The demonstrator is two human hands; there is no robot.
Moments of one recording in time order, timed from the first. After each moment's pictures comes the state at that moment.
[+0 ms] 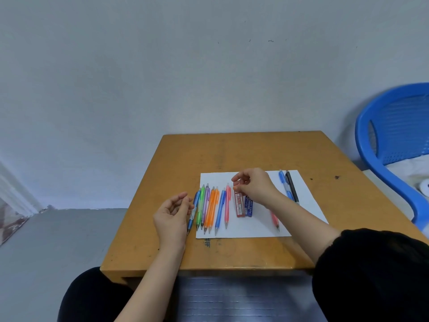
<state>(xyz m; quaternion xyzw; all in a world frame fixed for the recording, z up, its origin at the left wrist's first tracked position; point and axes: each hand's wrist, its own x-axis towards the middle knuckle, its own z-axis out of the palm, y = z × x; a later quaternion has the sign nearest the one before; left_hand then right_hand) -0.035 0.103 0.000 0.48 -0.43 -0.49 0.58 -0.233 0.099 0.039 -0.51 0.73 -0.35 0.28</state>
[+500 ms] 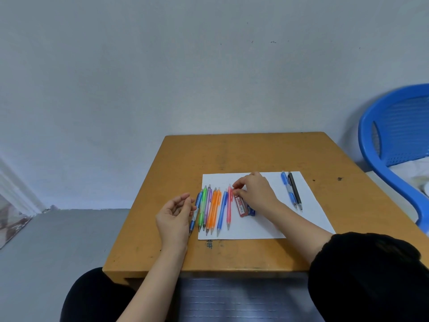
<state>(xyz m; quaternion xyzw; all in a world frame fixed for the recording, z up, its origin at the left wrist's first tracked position) -0.035 0.103 0.000 0.48 -0.44 -0.49 0.58 -0.232 0.088 0.013 -0.57 0.78 -0.22 0.12</state>
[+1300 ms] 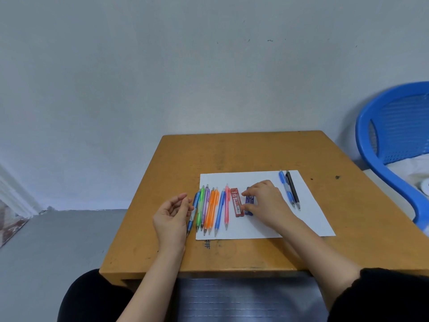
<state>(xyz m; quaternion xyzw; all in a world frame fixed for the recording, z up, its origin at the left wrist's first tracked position) -0.034 0.102 -0.002 0.48 -0.44 -0.49 0.58 -0.240 0.131 0.015 -0.62 0.77 -0.15 0.06</state>
